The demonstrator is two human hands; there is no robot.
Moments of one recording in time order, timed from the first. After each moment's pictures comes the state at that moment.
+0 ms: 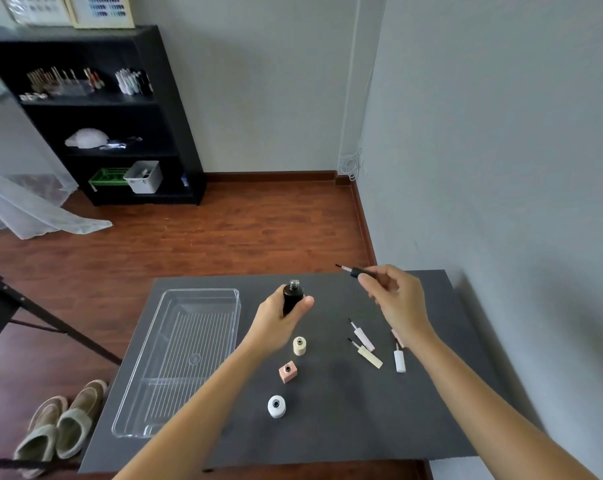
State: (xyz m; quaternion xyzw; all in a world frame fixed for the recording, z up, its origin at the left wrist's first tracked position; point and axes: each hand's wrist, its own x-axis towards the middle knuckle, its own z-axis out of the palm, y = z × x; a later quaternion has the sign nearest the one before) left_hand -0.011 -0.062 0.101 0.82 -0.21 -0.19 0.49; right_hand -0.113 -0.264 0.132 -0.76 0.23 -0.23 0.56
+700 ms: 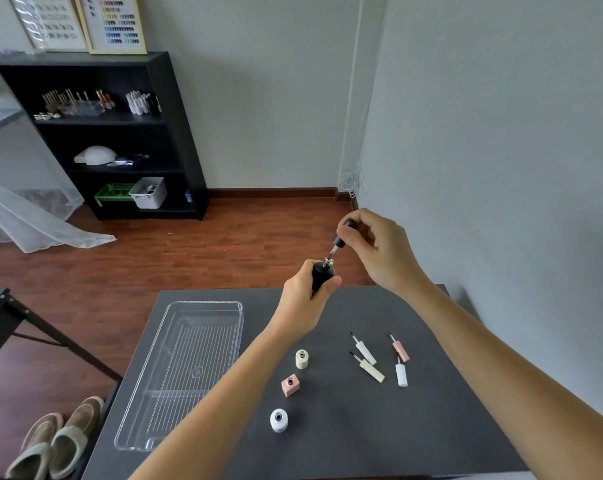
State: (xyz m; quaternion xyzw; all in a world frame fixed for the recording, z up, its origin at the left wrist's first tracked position) left_hand -0.019 -0.099 0.167 0.77 -0.28 -0.12 0.56; right_hand -0.069 -0.249 0.241 -0.87 0.03 -0.25 0.42
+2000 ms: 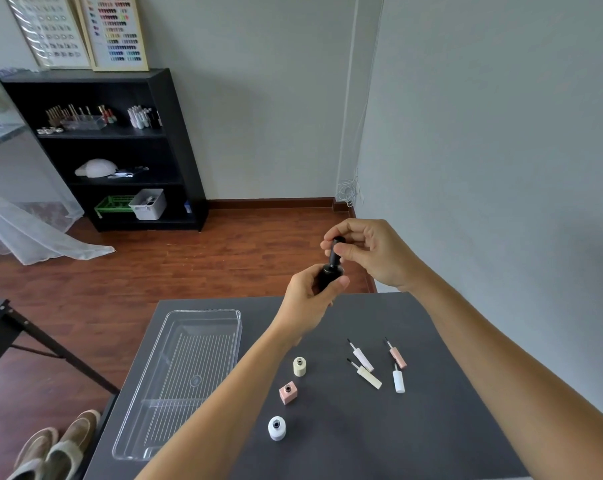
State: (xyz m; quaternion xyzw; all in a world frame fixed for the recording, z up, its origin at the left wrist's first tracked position) left_hand -0.028 -0.107 0.186 0.69 -0.27 -0.20 0.64; right_hand -0.071 -0.259 0.257 -0.84 -0.01 -0.12 0.53
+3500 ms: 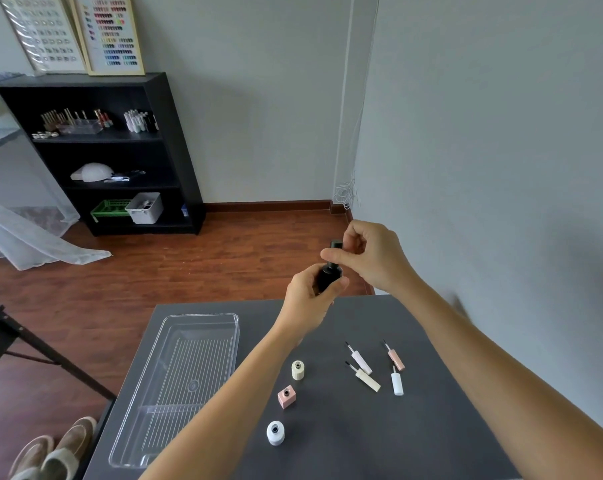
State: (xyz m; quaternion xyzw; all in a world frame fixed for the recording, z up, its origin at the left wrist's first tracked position) left_hand -0.025 -0.115 0.184 0.71 -0.26 -0.17 0.63; right_hand -0.066 -0.256 0.247 -0.90 0.10 -0.23 0.36
